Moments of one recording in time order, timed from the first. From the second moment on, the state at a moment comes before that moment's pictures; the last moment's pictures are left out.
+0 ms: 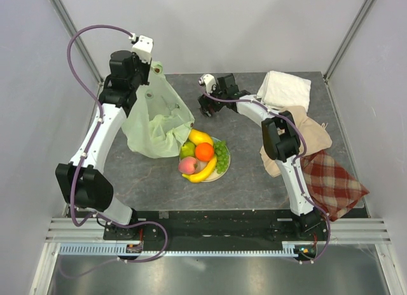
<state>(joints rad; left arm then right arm) -0.17 1.55 1.54 -0.22 -0.07 0.30 0.46 2.45 2.03 -0.26 -0.34 -0.30</state>
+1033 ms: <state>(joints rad) -0.16 1.40 1.40 -0.24 -0.07 0.24 0.59 1.36 1.18 -0.55 -0.61 -0.55</state>
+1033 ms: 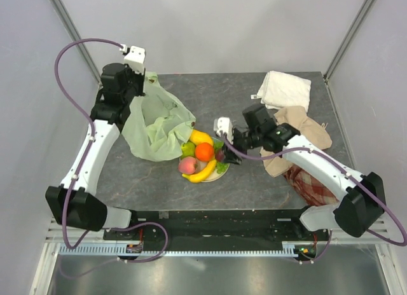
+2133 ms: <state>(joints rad) -0.12 1.18 1.22 -0.23 -0.04 0.21 0.86 1.60 1.02 -0.51 -0.41 -0.84</state>
